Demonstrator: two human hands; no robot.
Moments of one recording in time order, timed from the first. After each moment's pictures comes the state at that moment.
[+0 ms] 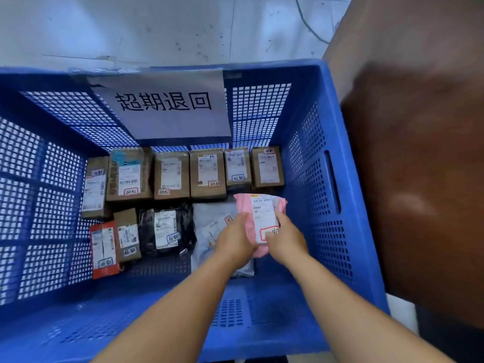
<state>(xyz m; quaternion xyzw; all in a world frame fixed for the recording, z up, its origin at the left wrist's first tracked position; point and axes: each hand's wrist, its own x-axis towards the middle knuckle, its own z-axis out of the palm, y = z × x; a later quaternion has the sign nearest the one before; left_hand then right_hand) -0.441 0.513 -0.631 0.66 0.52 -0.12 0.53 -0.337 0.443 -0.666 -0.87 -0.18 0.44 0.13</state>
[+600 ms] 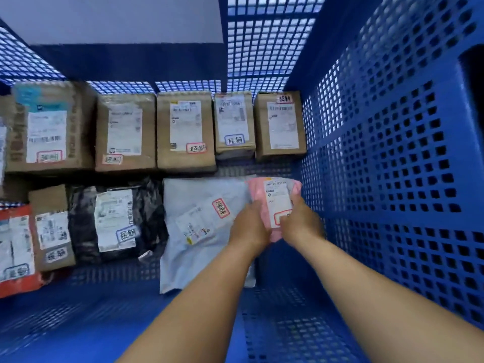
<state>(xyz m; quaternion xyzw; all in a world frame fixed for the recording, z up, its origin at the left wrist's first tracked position) -0.393 0.511 -0.880 0.69 0.49 -0.13 0.51 -0.293 0.454 -0.900 -0.91 -0.19 0.38 0.02</state>
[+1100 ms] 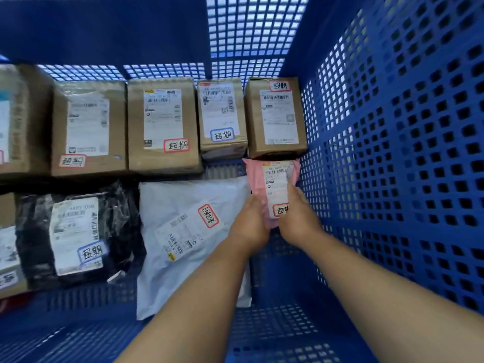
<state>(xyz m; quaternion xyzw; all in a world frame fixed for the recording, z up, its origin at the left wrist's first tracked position) -0.368 0.518 -0.953 0.71 0.43 -0.10 0.55 -0.268 0.457 -0.966 -0.87 -0.28 0.39 0.11</state>
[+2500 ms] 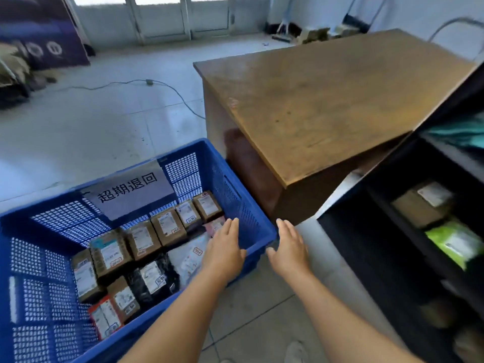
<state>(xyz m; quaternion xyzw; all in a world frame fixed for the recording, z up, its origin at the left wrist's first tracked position) -0.524 0.358 -0.364 0.92 0.24 -0.12 0.29 -0.454 0.225 -0.373 -0.95 -0.14 0.19 0.19</state>
